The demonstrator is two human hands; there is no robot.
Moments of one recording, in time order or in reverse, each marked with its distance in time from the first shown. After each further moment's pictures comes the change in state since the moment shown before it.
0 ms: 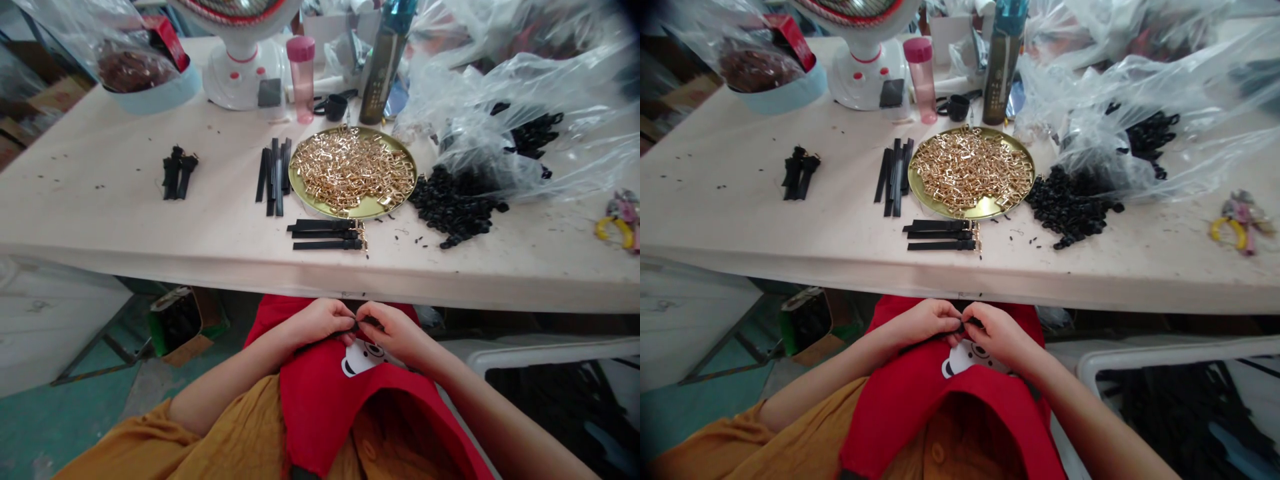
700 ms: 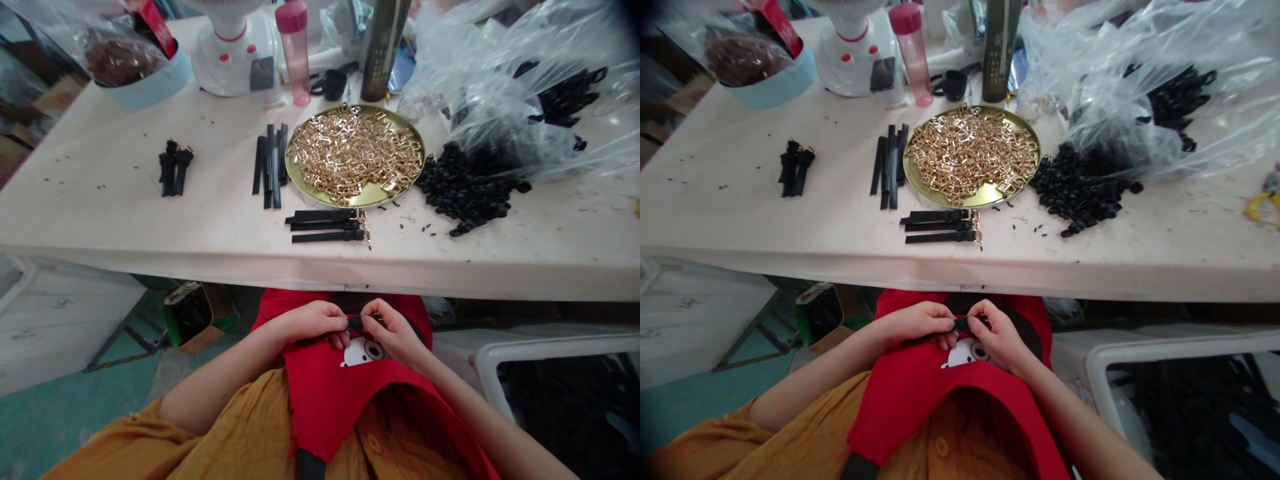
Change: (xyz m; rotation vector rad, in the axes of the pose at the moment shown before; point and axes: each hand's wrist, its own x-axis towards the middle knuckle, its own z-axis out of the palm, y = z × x) left_hand 0.007 -0.012 -0.005 0.016 -0.126 -0.095; right_hand -0.011 0.031 0.033 0.464 0.153 0.222
